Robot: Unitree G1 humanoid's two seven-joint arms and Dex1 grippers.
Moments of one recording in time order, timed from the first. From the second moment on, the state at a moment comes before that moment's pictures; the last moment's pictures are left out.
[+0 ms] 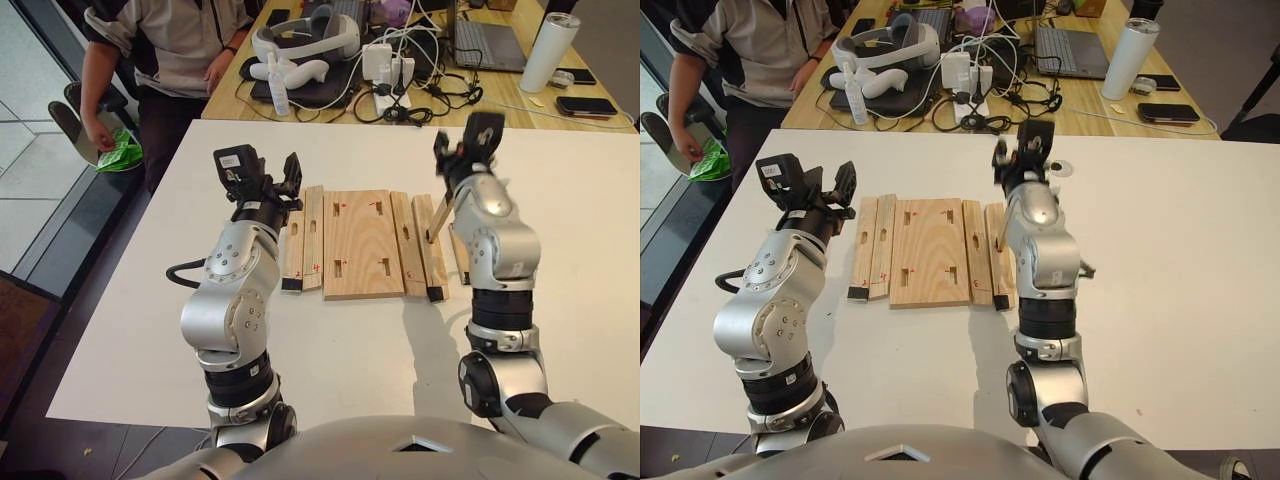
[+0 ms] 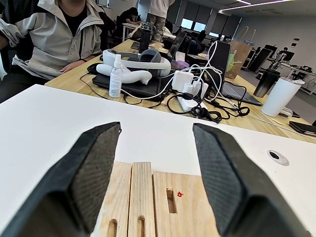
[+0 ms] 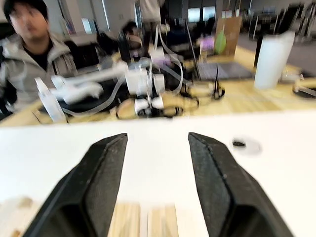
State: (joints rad) left arm -0.23 -0.04 0.11 -0.60 -0.23 0.88 0.10; right arm -0.52 0.09 -0.11 -0.02 0.07 0.70 -0.11
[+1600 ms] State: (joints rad) left arm -0.25 -0.04 0.12 -0.59 -0.23 0.87 0.11; right arm -0.35 0.14 -0.17 -0.41 0.09 0.95 -0.28
